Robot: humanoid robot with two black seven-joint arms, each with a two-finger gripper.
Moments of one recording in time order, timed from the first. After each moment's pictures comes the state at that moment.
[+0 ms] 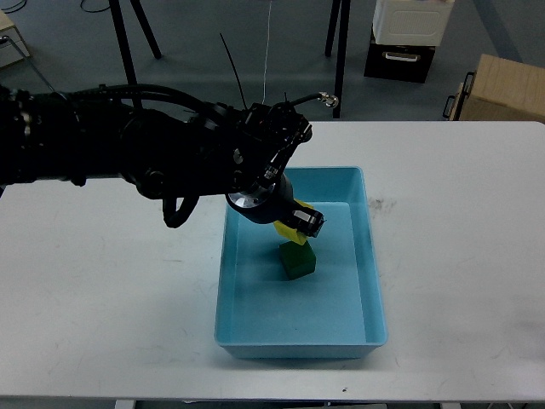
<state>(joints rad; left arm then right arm) -1.72 -0.04 0.67 -1.08 0.47 -0.49 0.11 -0.51 -0.24 1.74 1.52 0.49 0.49 -0.14</state>
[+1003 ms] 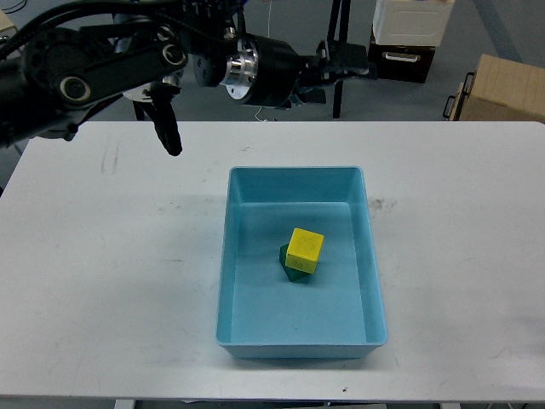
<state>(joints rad) -1.44 0.28 -0.23 -0.88 0.45 -0.49 -0.03 -0.49 -0.29 1.74 1.56 0.49 0.49 -0.14</state>
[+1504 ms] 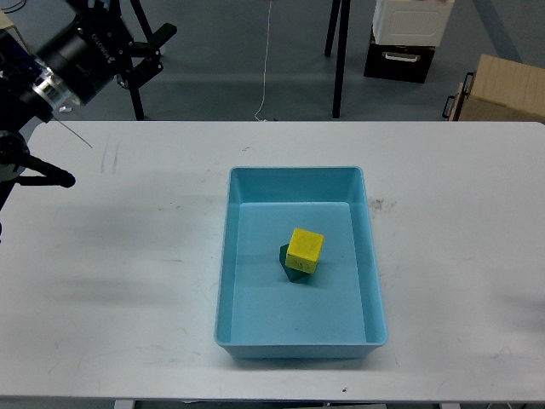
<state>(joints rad) -0.62 0.38 -1.16 -1.09 0.45 -0.49 -0.14 -0.36 -0.38 1.66 1.51 0.35 0.49 -0.14</state>
